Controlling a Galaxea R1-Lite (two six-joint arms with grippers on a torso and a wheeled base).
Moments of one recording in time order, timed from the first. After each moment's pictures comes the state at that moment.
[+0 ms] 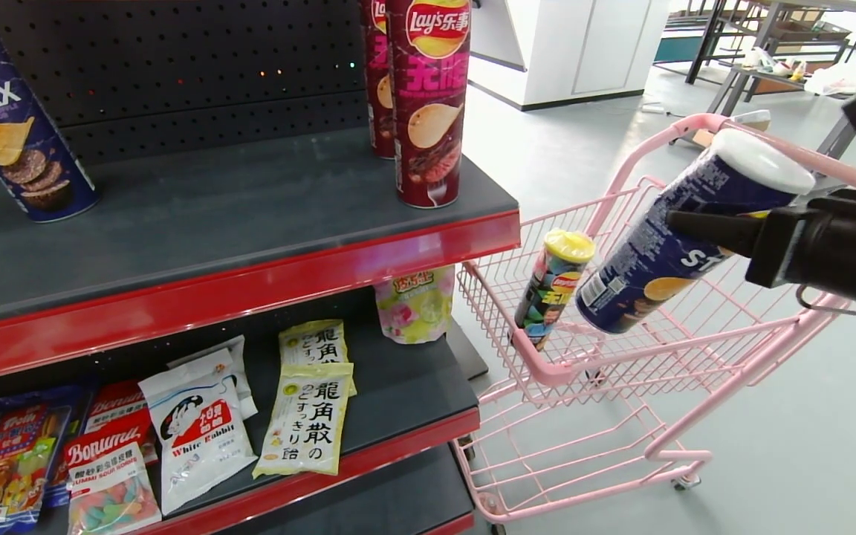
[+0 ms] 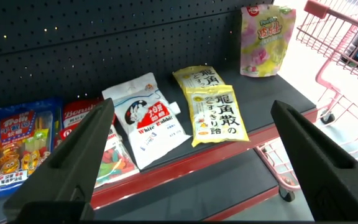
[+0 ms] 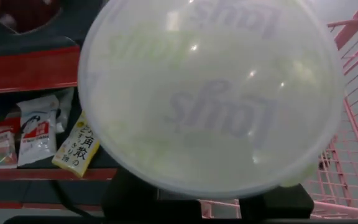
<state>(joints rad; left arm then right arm) 0.00 0.00 0.00 0.00 -0.04 0.01 0.34 1.30 -0.85 -0.31 0.12 0.08</state>
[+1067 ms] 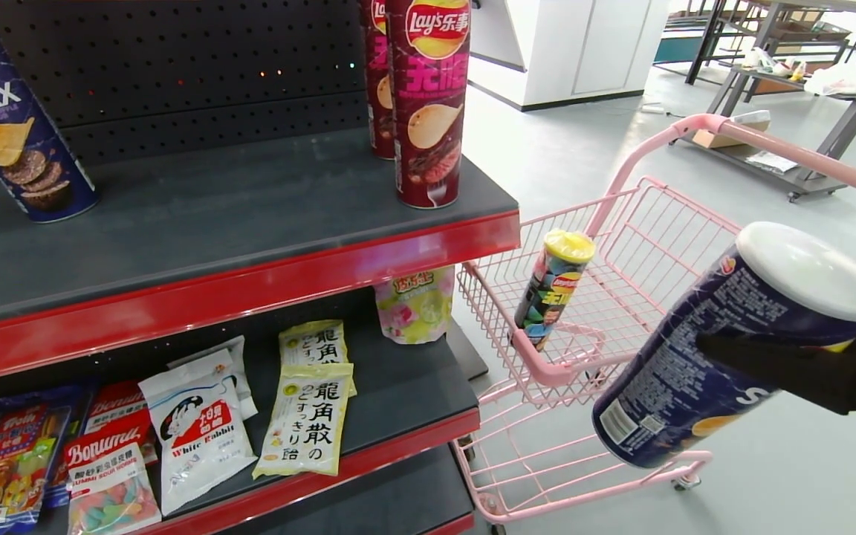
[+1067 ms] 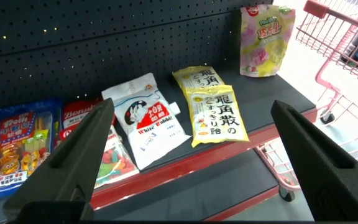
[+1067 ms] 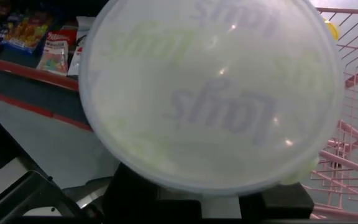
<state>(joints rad) 0.00 0.00 0.00 0.00 -0.04 0.01 0.61 1.07 -0.76 -0.01 0.08 -0.04</state>
